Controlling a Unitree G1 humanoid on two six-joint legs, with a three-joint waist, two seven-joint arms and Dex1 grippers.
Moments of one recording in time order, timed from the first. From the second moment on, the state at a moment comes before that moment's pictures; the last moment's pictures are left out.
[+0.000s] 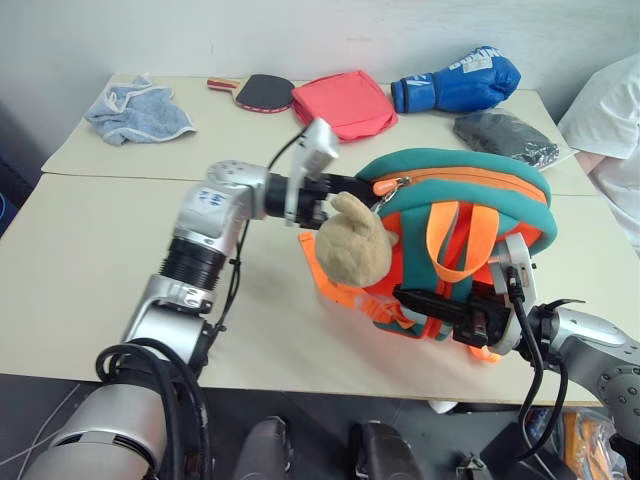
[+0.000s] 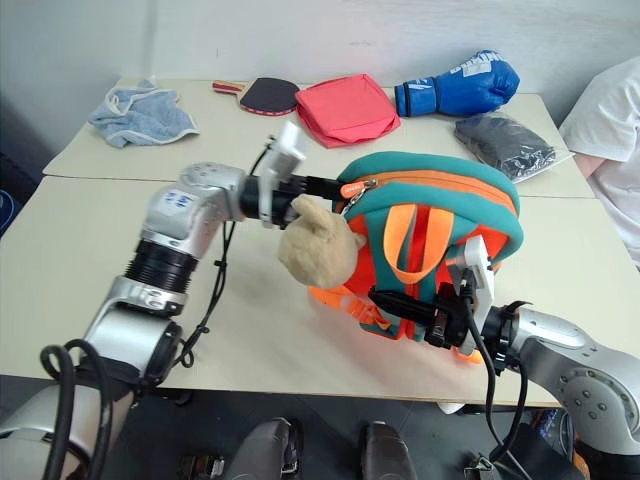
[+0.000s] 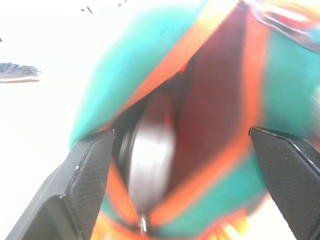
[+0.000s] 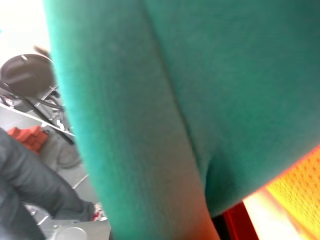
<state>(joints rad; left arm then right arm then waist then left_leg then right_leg) -1.09 0.45 -0.13 0.49 -0.41 0.51 -1.39 -0.07 -0.74 -0.24 -0.59 1.11 0.81 0.64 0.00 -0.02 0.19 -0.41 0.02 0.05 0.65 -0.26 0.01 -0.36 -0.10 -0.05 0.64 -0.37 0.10</state>
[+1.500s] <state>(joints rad) -0.86 0.51 0.05 0.20 -0.51 0.39 -1.02 -0.09 -0.58 -0.21 -0.61 0.96 0.70 0.54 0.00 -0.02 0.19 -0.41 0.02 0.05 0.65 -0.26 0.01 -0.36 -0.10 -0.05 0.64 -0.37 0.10</state>
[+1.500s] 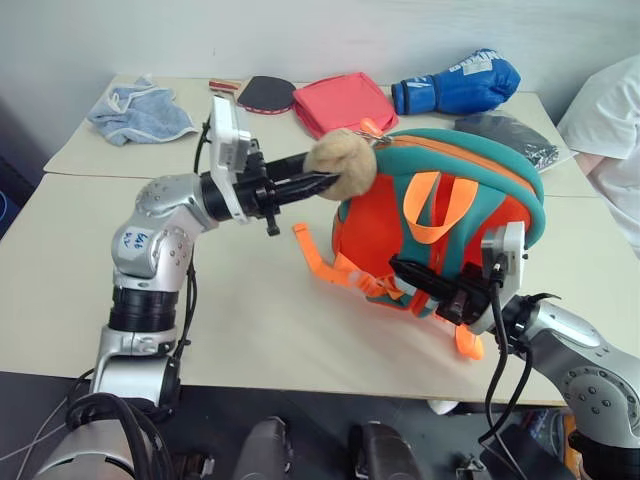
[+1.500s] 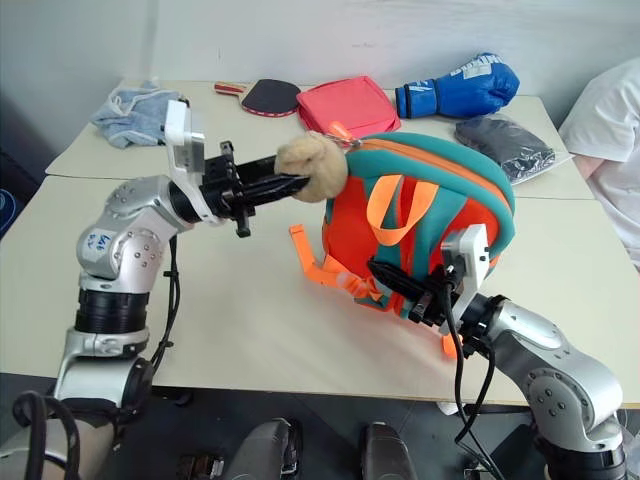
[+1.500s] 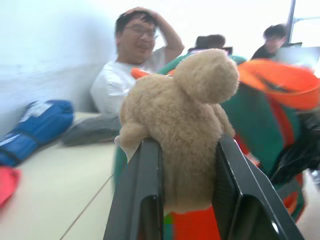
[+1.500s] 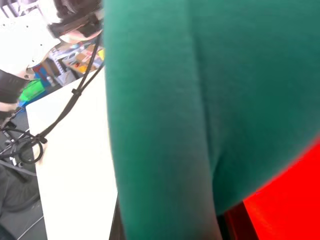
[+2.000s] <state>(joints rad) -0.74 0.44 -0.11 0.53 -0.23 0.11 -1.00 0.02 -0.58 -0.22 -0.62 0.95 0.64 0.53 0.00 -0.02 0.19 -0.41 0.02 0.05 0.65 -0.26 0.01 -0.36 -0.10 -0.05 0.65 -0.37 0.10</state>
